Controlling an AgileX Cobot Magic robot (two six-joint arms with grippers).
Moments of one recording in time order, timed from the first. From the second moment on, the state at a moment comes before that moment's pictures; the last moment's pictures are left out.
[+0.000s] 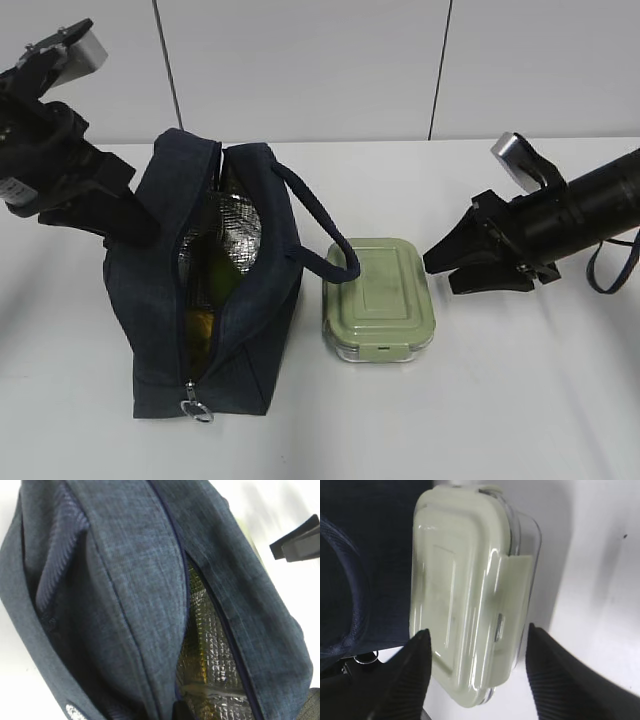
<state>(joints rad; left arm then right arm) -0.22 1.50 -1.10 -0.58 0.97 0.48 -0.07 1.99 -1.14 1.12 1.06 -0.91</state>
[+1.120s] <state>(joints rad) -0.22 1.50 -1.10 -0.58 0.97 0.48 -0.04 2.11 -1.22 1.14 1.09 -0.97</state>
